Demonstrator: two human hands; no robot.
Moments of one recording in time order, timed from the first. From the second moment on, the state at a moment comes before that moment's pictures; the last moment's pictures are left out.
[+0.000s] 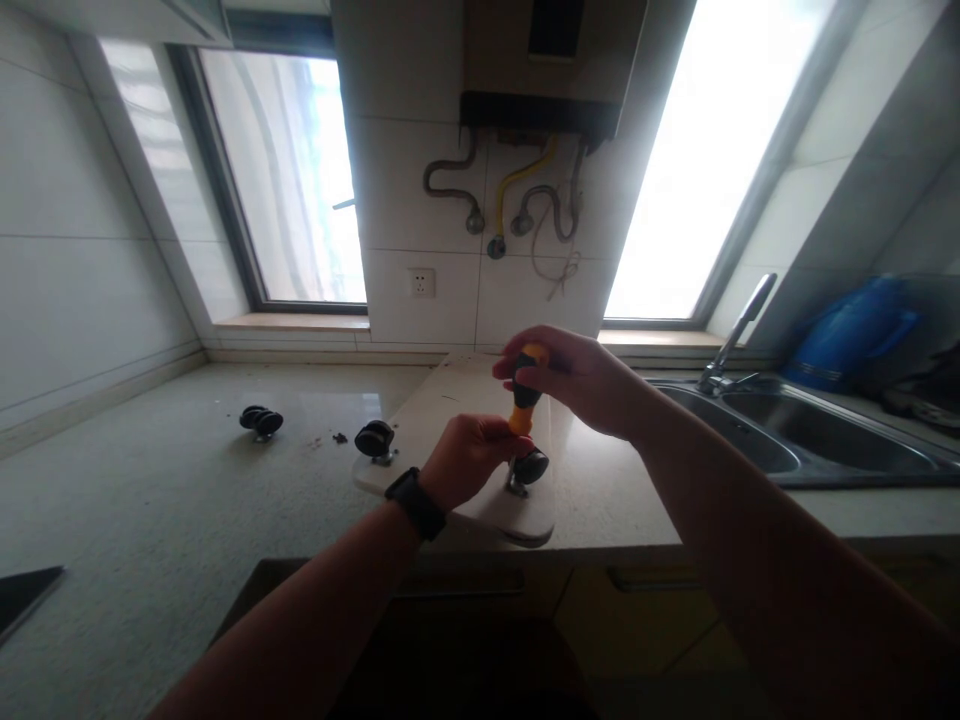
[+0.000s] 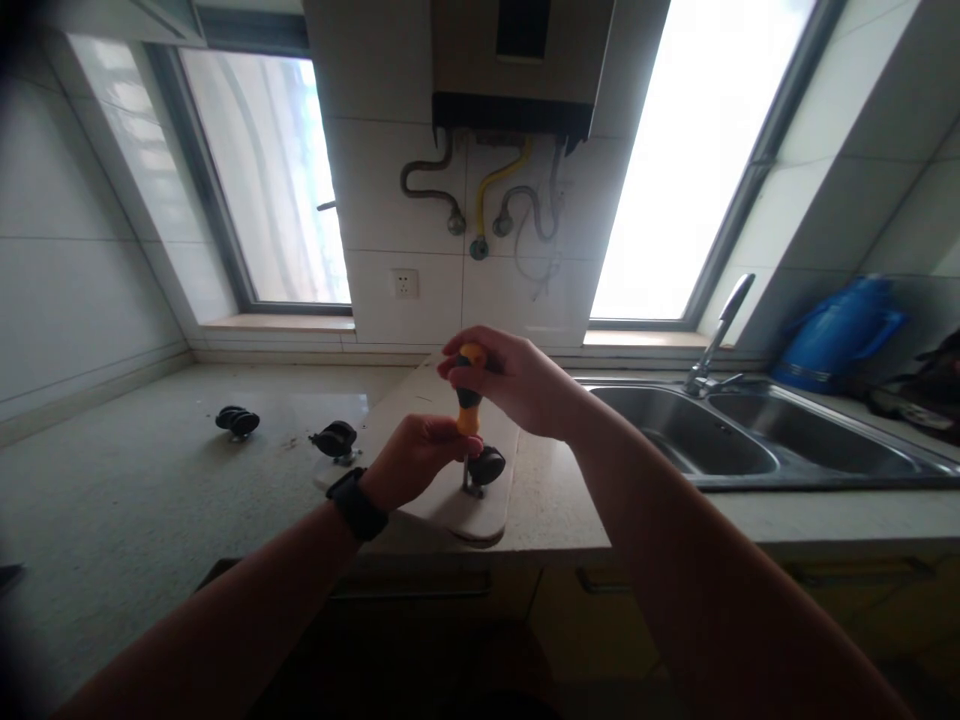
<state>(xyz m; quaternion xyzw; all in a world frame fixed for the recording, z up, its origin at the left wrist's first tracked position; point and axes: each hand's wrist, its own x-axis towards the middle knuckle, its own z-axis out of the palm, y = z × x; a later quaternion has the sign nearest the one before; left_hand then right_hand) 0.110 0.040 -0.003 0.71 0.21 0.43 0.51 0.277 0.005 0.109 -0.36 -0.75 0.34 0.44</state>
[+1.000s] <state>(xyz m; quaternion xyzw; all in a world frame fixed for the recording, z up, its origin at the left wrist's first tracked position) 0.111 0.033 -0.006 0.70 0.24 0.45 0.50 0.272 0.002 0.108 -0.54 -0.68 -0.08 0.49</state>
